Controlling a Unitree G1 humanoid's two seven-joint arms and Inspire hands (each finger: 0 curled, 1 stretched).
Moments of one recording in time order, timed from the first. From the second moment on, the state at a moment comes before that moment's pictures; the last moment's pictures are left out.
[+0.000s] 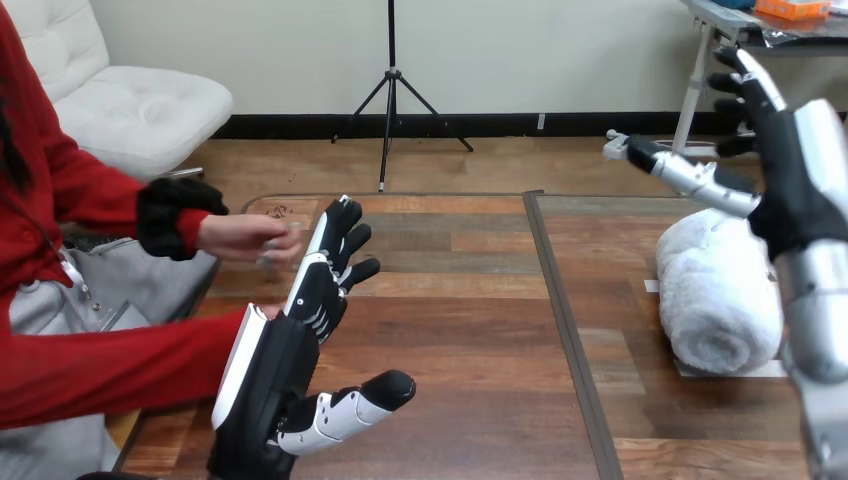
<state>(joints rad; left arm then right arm) 0.14 0.09 -0.07 0.32 -0.03 -0.96 -0.24 -0.36 -0.40 -0.14 0.24 -0.41 -0.06 -0.08</state>
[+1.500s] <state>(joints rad) 0.14 0.07 -0.08 0.37 -0.04 -0.96 -0.25 -0.78 -0.55 0.03 0.72 -0.52 0.20 0.00</state>
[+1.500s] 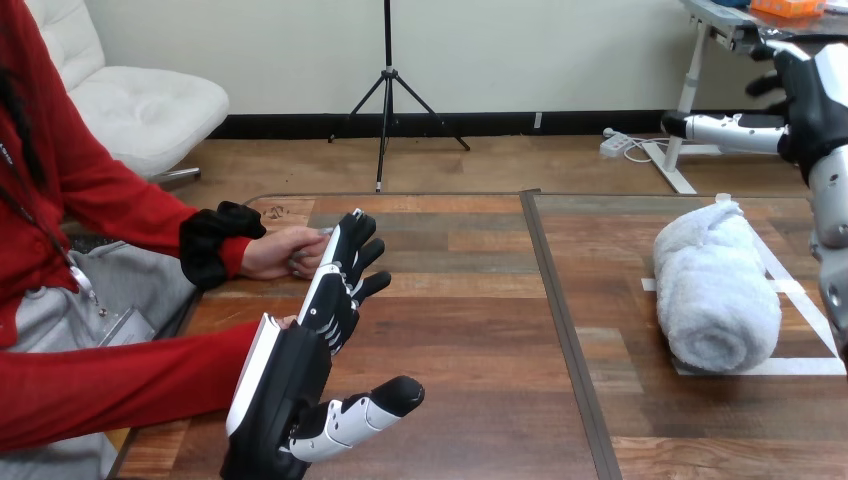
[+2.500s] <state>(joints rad) 0.14 0.07 -0.08 0.38 -0.04 -0.96 -0.27 -0.99 -0.55 0.22 1.15 -0.60 0.31 0.13</state>
